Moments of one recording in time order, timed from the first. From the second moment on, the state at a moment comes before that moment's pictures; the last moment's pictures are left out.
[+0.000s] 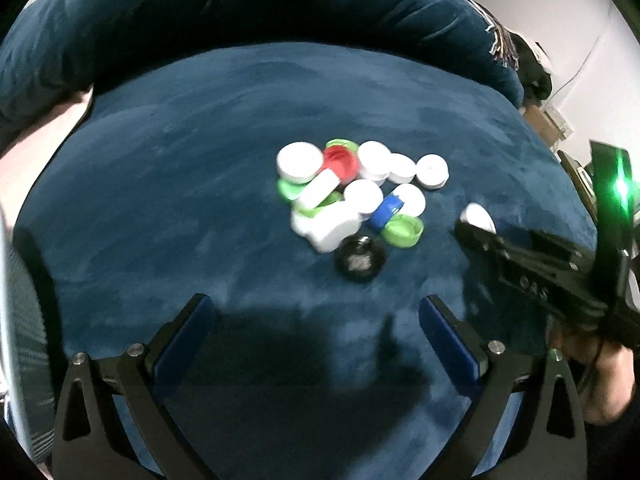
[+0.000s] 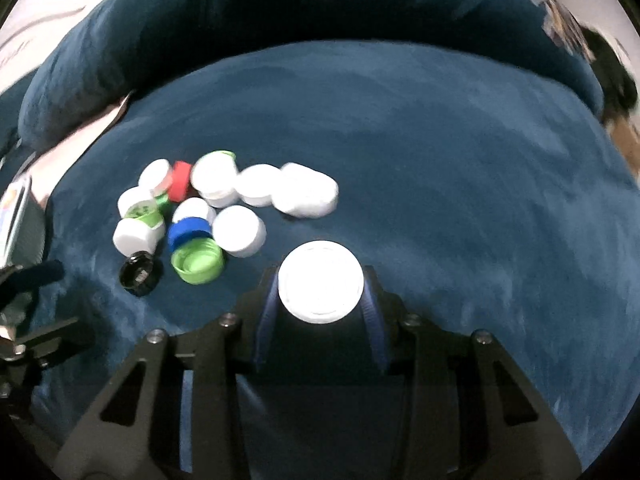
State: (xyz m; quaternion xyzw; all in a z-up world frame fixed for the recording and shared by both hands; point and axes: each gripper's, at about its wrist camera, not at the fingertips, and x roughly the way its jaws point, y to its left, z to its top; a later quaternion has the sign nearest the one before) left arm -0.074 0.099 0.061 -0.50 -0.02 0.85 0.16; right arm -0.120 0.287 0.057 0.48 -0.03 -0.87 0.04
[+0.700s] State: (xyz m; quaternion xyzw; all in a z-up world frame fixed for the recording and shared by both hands) left arm -0.069 0.070 0.065 -0.49 -0.05 0.86 0.14; right arm -0.105 0.288 0.071 0.47 -0.03 -0.88 0.04
